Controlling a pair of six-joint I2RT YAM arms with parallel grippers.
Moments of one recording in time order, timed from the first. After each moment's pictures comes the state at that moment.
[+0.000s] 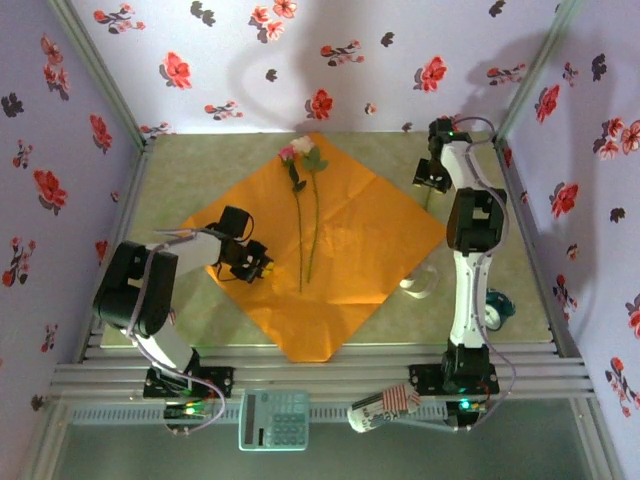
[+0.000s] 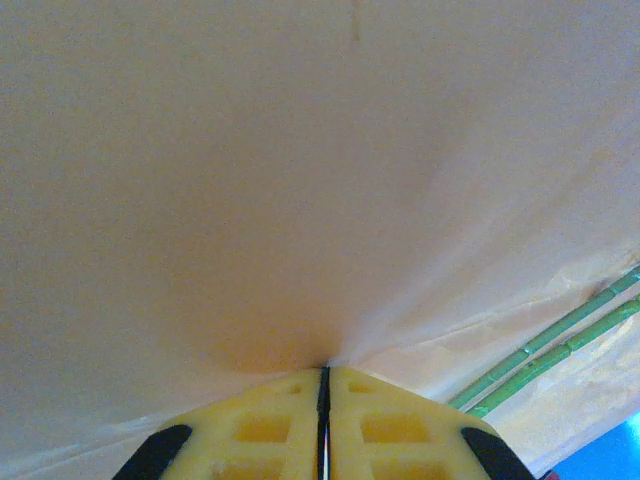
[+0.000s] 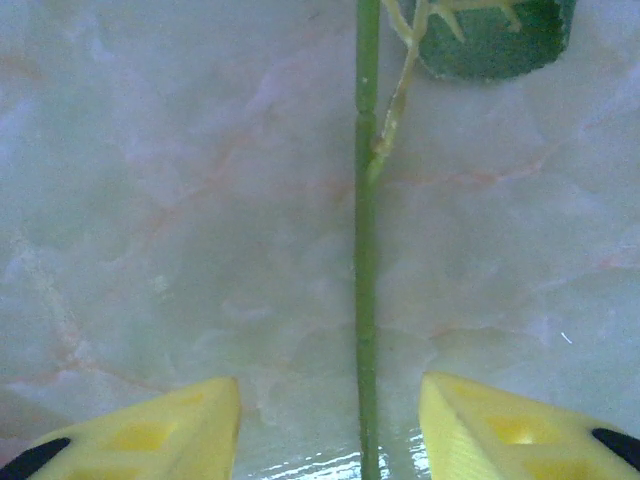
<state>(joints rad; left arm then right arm) -0.37 1.66 0.82 -0.37 0.40 -1.28 0.01 2.51 2.26 -1.06 0.02 0.36</state>
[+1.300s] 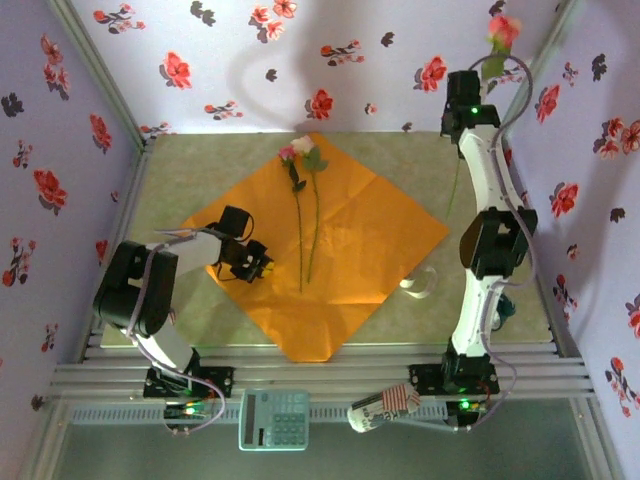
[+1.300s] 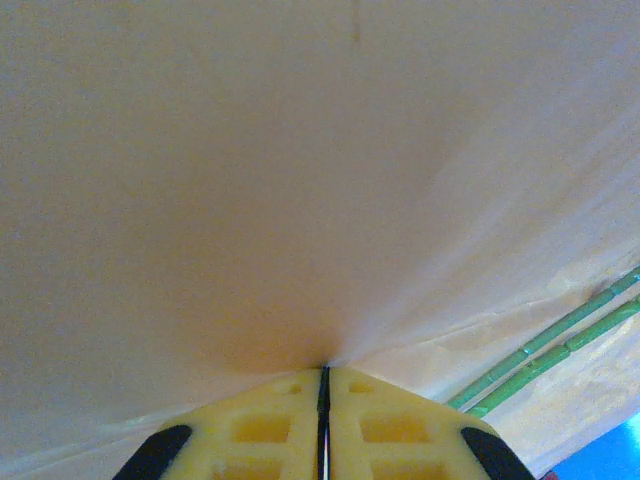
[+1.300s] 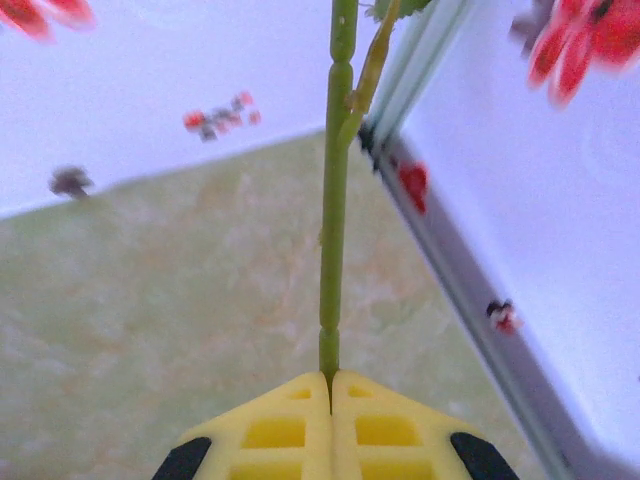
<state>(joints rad) -0.37 1.66 0.82 -0.37 0.40 -1.28 0.07 2.08 2.20 -0.87 0.45 0.18</state>
